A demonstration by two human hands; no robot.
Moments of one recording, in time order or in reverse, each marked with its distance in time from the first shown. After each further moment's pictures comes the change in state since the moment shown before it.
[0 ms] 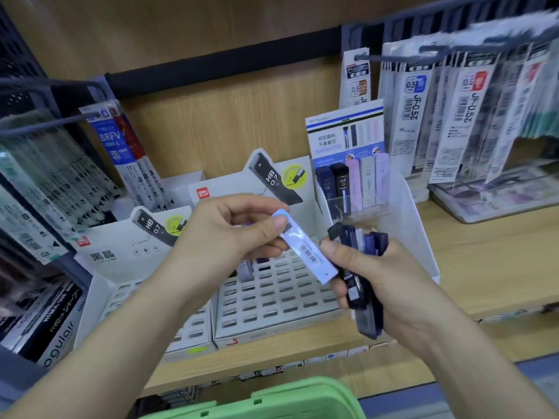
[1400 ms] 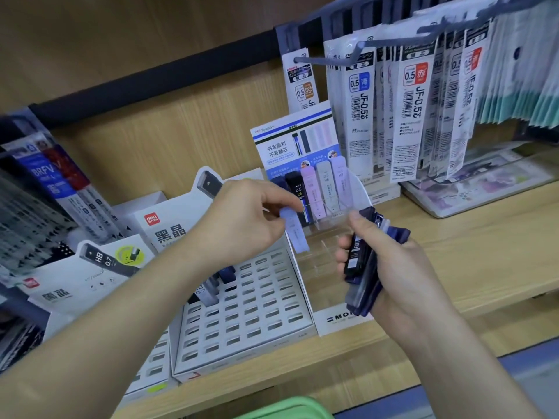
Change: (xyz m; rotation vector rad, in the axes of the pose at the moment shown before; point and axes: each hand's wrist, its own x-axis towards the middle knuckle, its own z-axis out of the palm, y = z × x) left_hand 0.073 0.005 0.058 0.866 -0.180 0.352; right_hand 0.016 -0.010 -0.048 0.365 0.336 -0.051
